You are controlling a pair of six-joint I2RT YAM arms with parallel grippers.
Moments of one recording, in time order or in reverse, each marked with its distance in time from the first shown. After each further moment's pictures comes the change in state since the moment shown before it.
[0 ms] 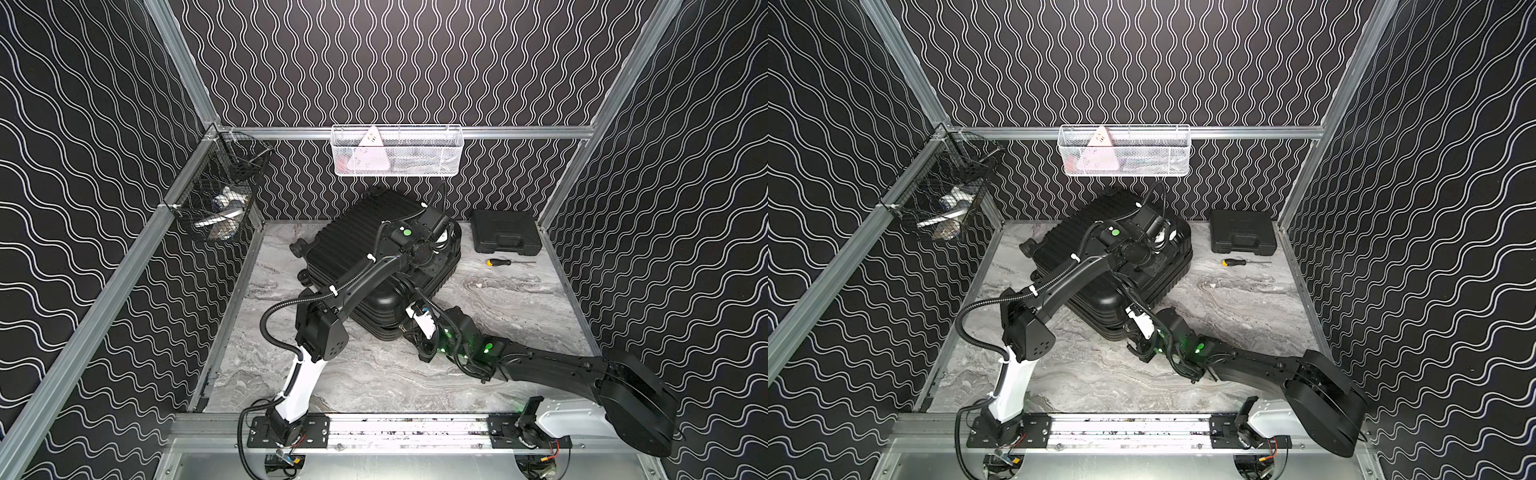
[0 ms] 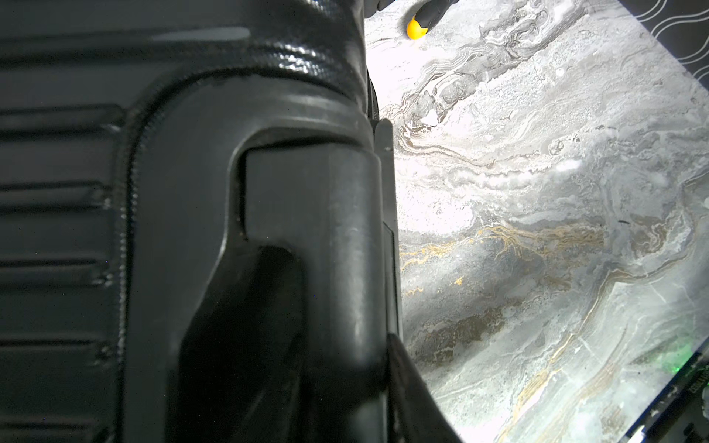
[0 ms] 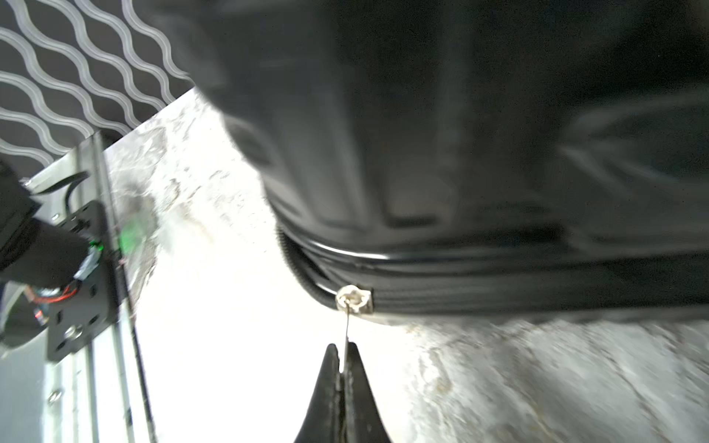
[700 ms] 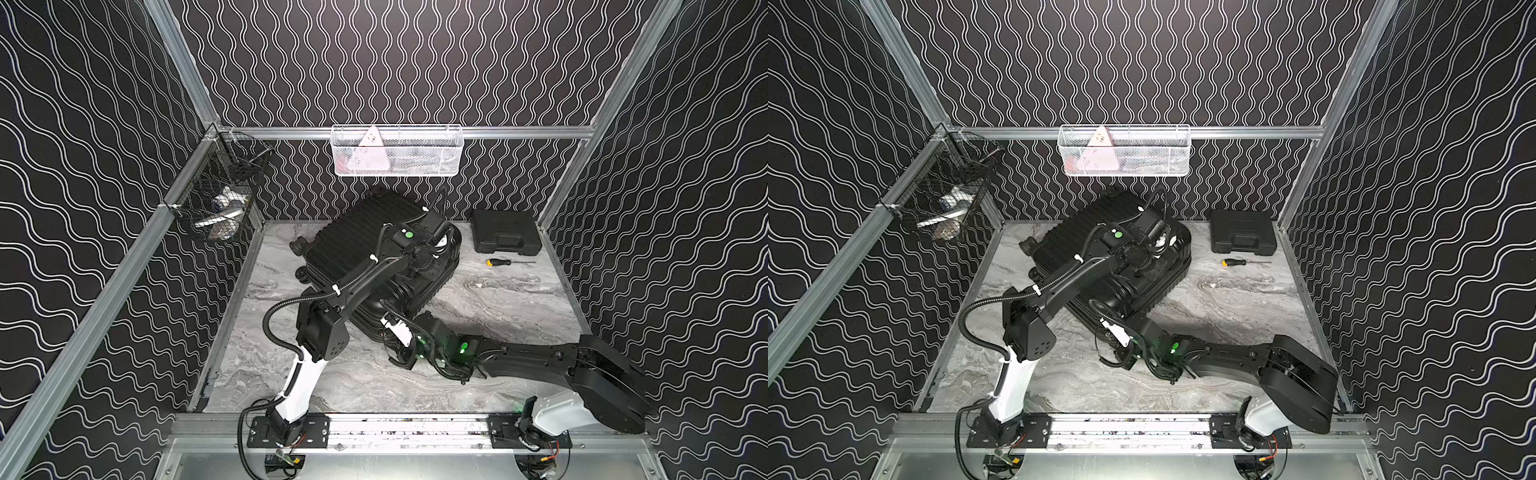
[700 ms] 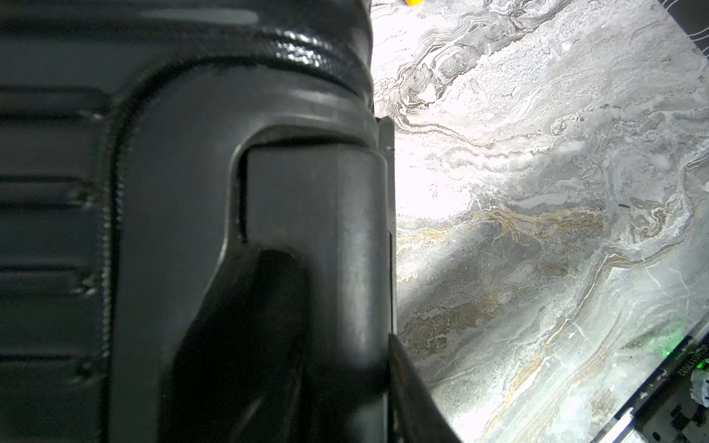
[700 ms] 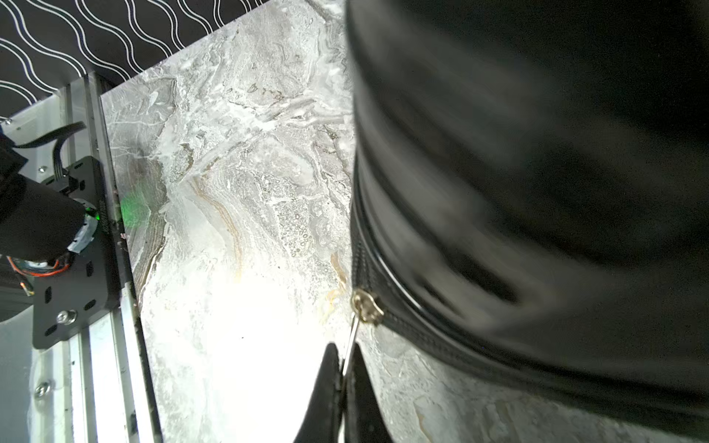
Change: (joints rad) left arm 0.000 0.015 -0.035 -0.006 0.024 -0.021; right arm 0.161 0.166 0.158 -0.056 0.114 -0.028
